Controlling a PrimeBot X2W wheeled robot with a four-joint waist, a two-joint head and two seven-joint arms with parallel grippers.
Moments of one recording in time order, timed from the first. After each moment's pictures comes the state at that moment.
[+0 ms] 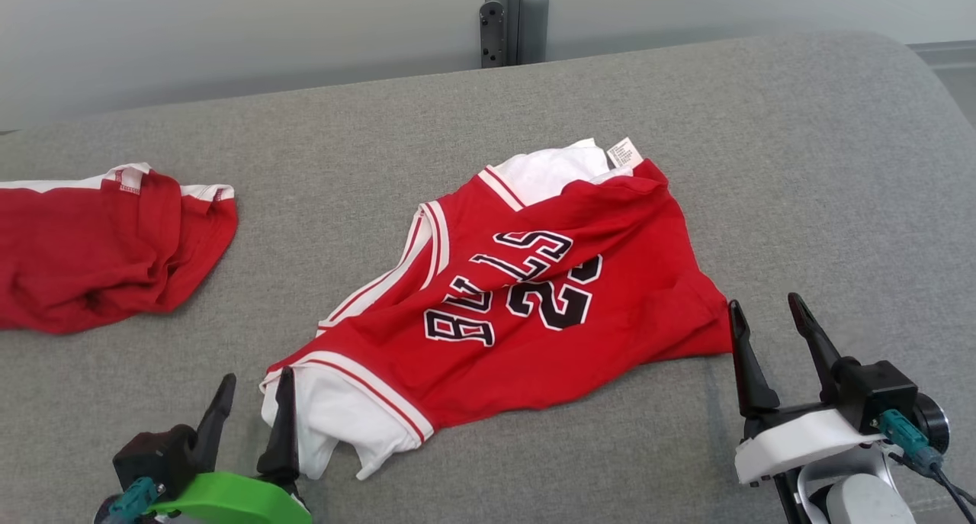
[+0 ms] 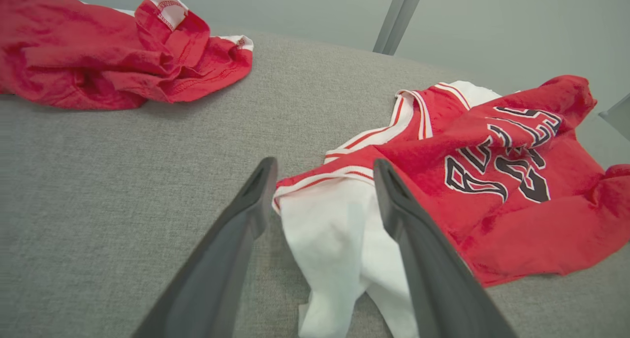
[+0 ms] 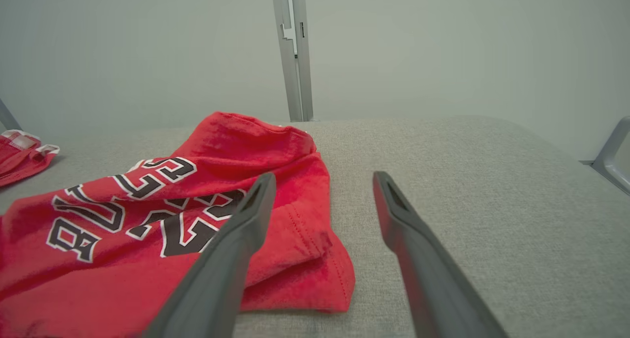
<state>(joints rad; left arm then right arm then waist) 0.06 0.24 -0.23 0.06 -0.53 0.06 -0.10 -0.04 -0.05 0.00 0.15 0.09 0.13 -0.26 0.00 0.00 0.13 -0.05</state>
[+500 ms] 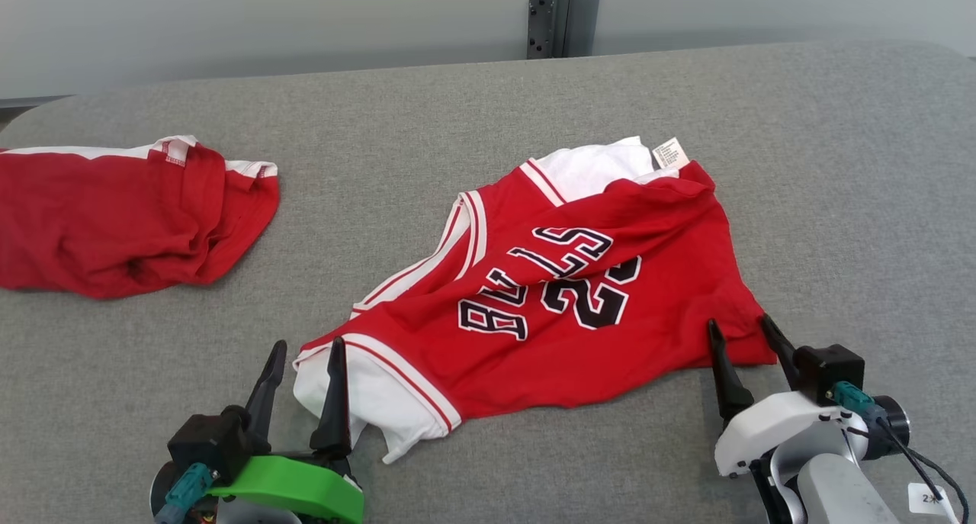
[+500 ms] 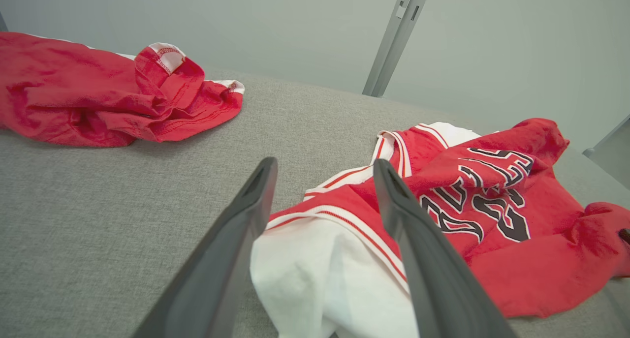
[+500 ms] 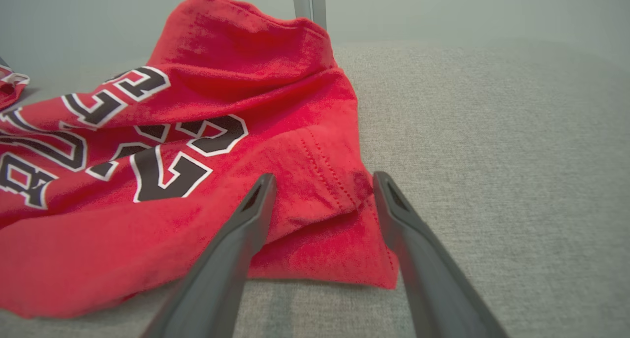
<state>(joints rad) -0.01 0.16 -0.29 0.10 -0.48 0.05 -0.21 -0.18 -0.05 0.00 0.49 0.10 0.13 -0.26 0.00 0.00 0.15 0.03</state>
